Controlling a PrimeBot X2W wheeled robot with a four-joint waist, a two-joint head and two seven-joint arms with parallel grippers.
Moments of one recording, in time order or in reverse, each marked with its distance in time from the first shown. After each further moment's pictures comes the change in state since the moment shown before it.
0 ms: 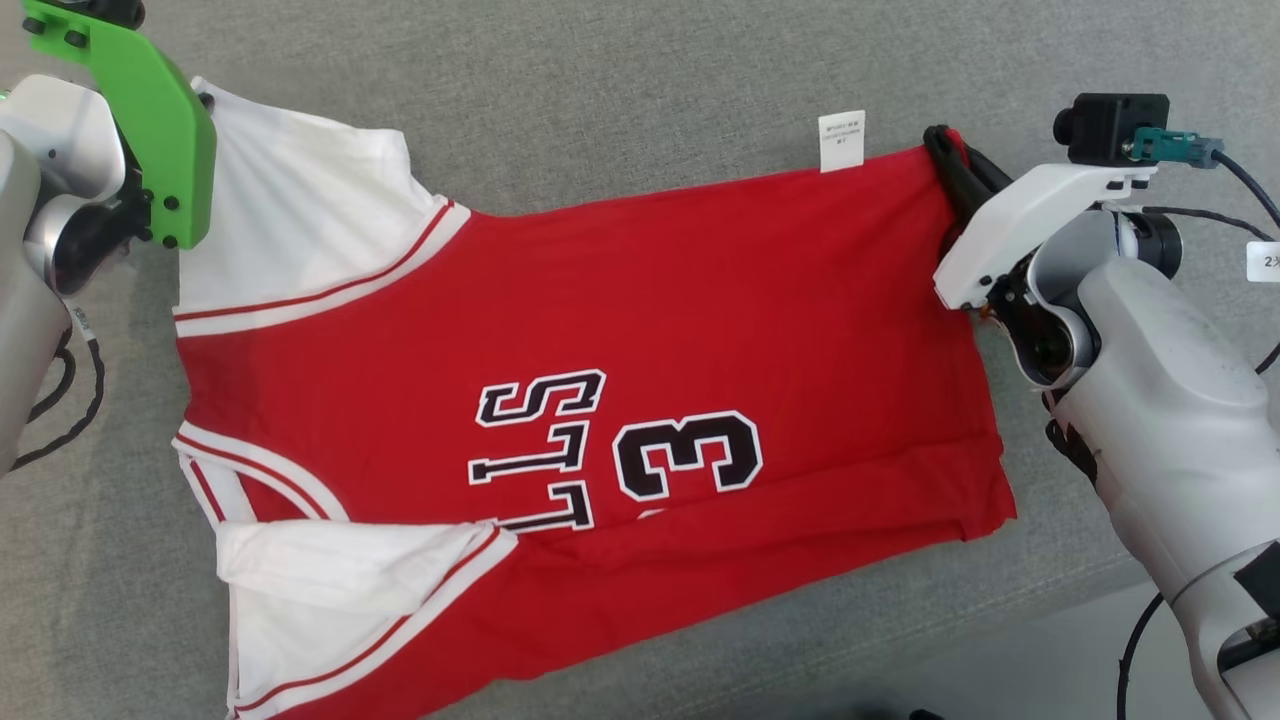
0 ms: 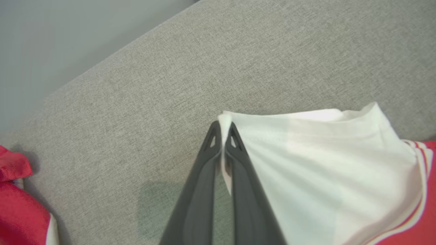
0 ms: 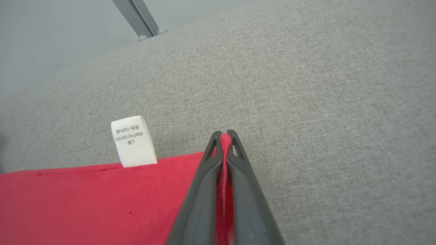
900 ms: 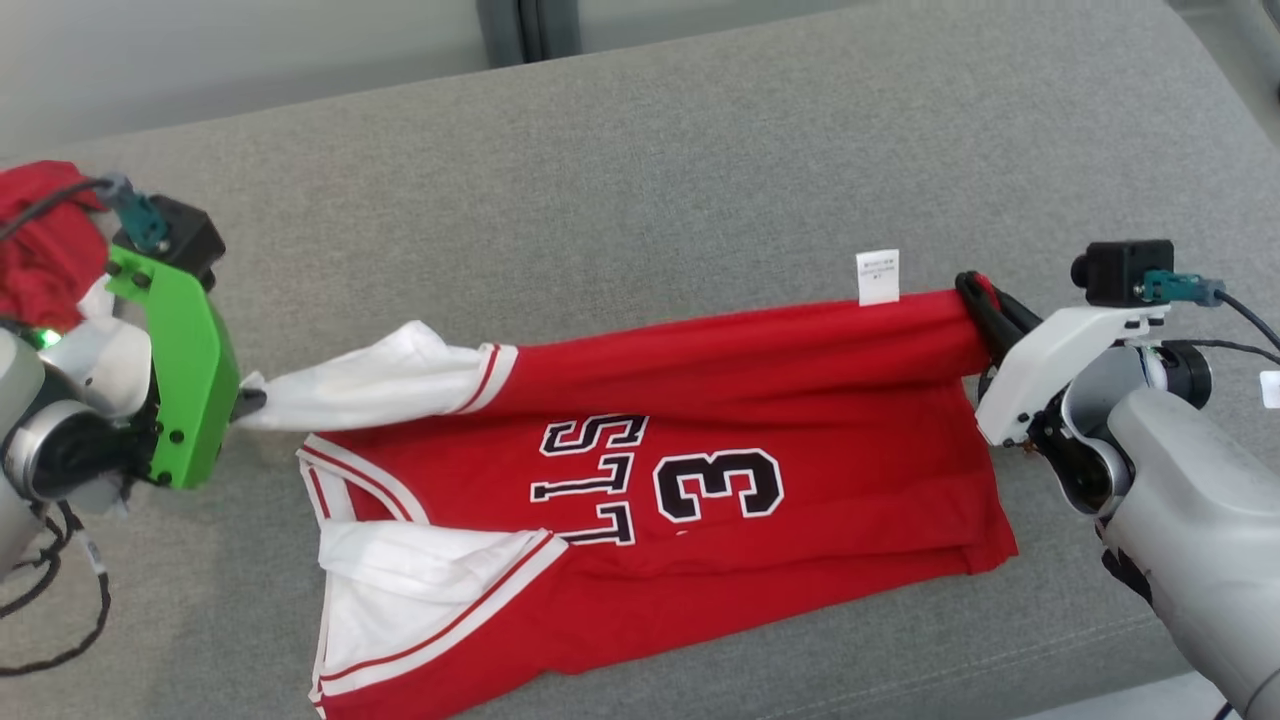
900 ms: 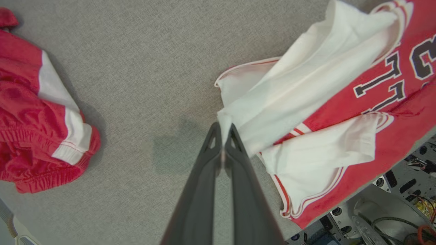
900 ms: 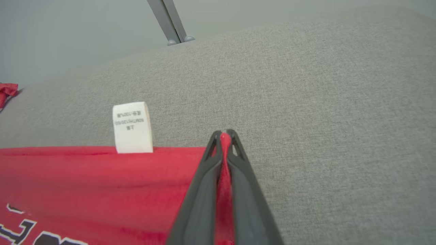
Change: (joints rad) left arm 0.208 0.269 -0.201 -0.405 -0.333 0.000 0.287; right arm 0.168 -0.128 0.181 -0.032 0.126 0.000 -0.070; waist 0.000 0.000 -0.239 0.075
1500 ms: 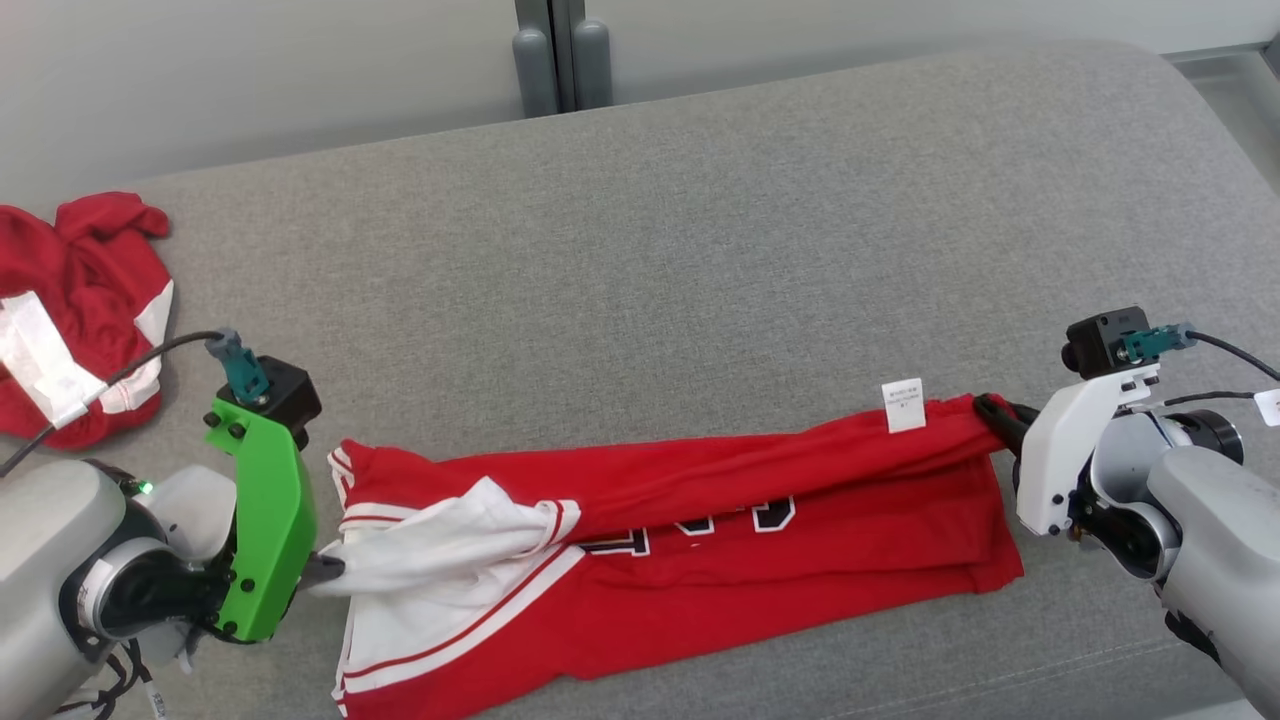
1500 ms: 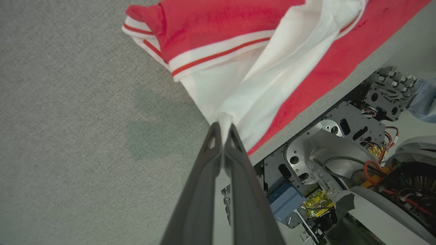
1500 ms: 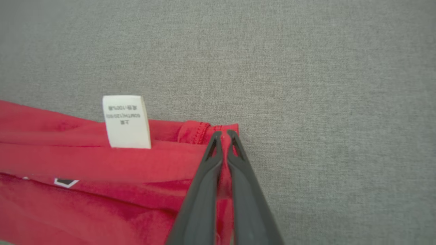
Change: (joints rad) left arm 0.174 0.090 -0.048 -0.315 -0.132 0.106 0.105; right arm 0.078 -0.154 0.192 -0.102 0.096 0.000 0.229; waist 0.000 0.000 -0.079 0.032
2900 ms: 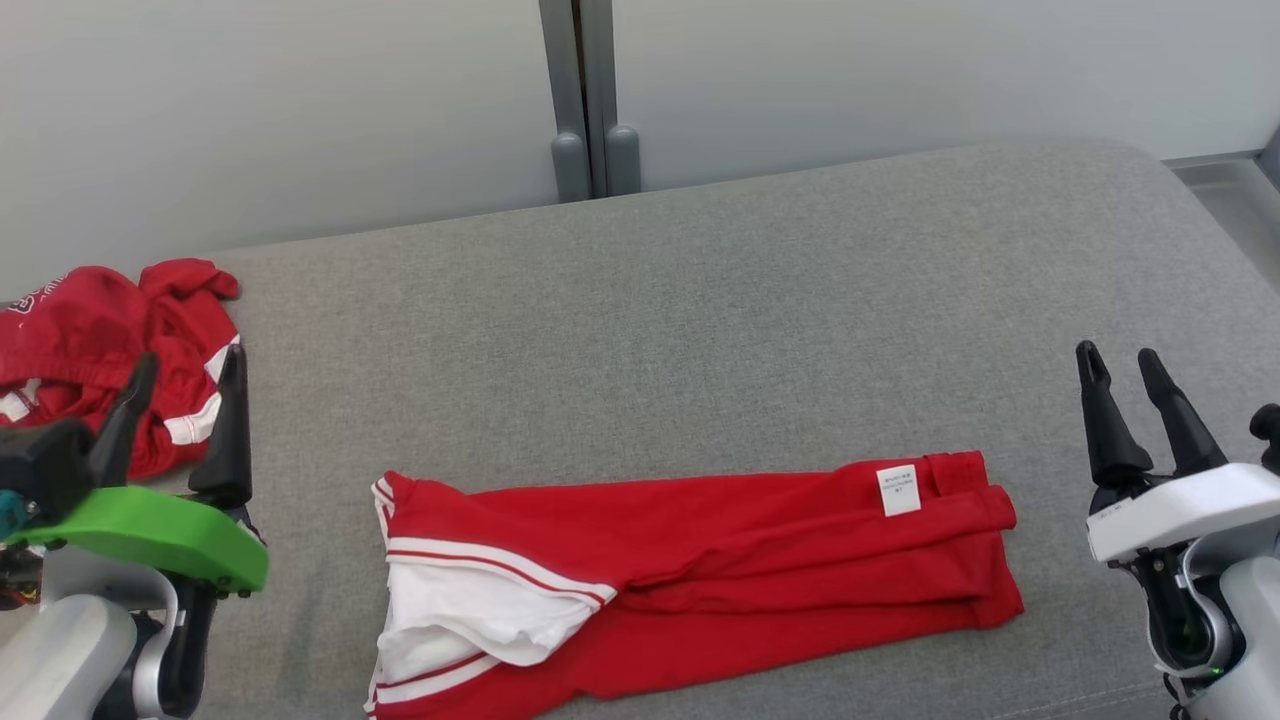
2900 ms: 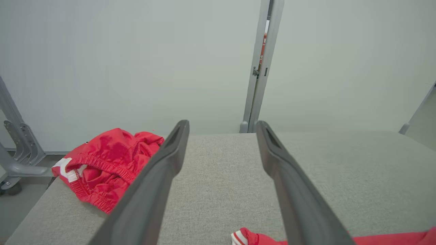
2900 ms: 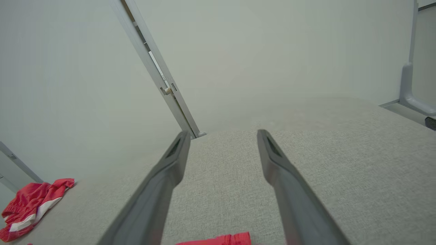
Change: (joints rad) left arm 0.484 -0.133 0.485 -0.021 0.275 0.378 -1.160; right arm 0.414 0.140 -0.633 -0.353 -0.193 -0.001 -0.394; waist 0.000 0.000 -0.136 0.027
